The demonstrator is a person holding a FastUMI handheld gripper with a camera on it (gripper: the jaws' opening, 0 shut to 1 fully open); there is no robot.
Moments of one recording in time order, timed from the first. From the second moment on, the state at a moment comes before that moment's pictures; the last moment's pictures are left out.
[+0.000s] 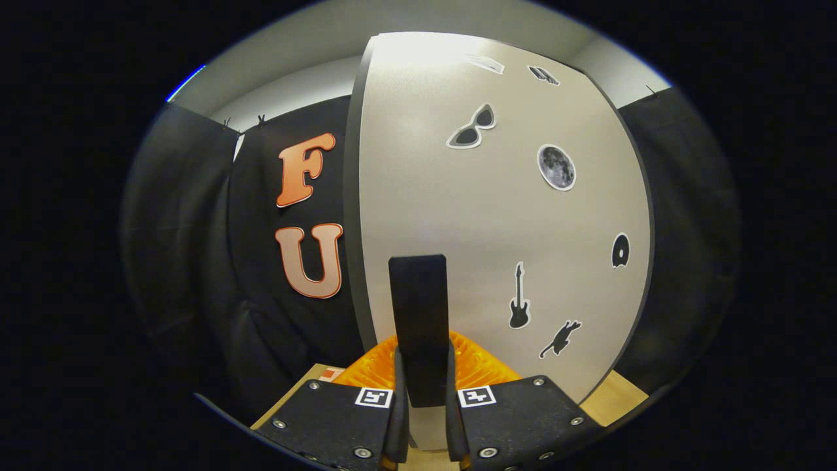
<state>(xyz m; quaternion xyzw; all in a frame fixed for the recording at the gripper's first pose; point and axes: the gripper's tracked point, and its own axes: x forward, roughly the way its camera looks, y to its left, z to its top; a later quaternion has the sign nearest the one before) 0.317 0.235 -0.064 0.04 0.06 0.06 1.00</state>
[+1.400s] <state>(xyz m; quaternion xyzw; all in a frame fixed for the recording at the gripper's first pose) 0.203 0.095 -0.045 0.08 0.04 -0.01 1.00</state>
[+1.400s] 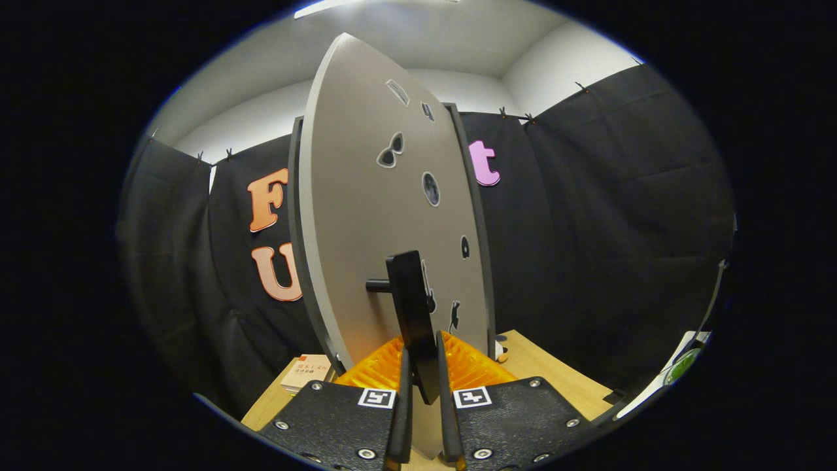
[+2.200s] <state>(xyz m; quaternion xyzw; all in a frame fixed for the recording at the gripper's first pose) 0.197 -0.040 -0.050 0.05 0.03 0.00 1.00</state>
